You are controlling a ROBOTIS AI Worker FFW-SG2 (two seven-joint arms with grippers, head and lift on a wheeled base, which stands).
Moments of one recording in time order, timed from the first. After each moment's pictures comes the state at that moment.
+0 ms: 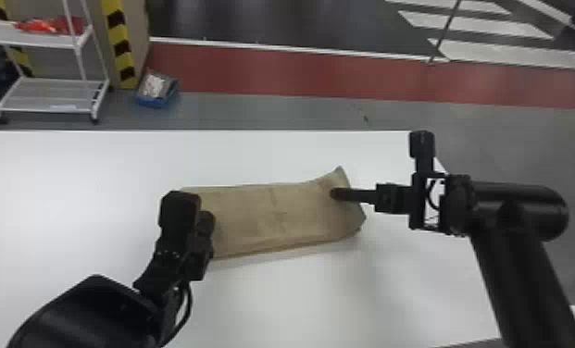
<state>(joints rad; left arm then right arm) 0.00 0.17 -0.45 -1.73 0.21 0.52 0.29 -0.38 -0.25 -0.10 -1.37 -0.14 0.99 0.74</state>
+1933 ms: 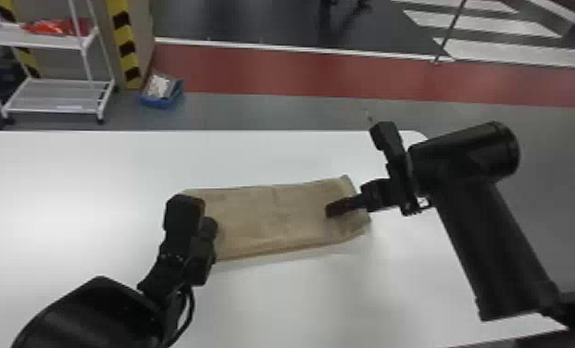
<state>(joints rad) 0.00 0.17 -0.45 -1.74 0.21 0.56 0.29 -0.58 -0.22 0.15 -1.25 0.19 1.28 0.80</state>
